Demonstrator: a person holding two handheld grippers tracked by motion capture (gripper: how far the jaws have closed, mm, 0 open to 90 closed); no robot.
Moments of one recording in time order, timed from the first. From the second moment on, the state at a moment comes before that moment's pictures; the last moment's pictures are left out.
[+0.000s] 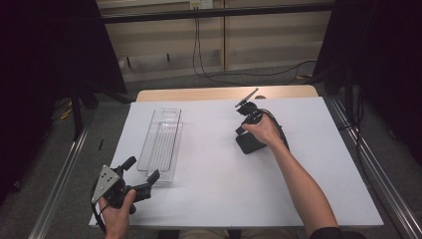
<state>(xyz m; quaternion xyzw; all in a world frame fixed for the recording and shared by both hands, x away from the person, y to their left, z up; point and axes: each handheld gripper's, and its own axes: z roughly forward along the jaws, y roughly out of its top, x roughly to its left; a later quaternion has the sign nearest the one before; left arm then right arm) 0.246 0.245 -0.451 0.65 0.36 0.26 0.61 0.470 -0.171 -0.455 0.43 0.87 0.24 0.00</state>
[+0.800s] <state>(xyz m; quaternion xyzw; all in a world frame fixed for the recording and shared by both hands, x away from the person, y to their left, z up) 0.246 0.245 -0.451 0.65 0.36 0.26 0.61 0.448 -0.189 -0.453 0.44 0.86 0.25 0.01</state>
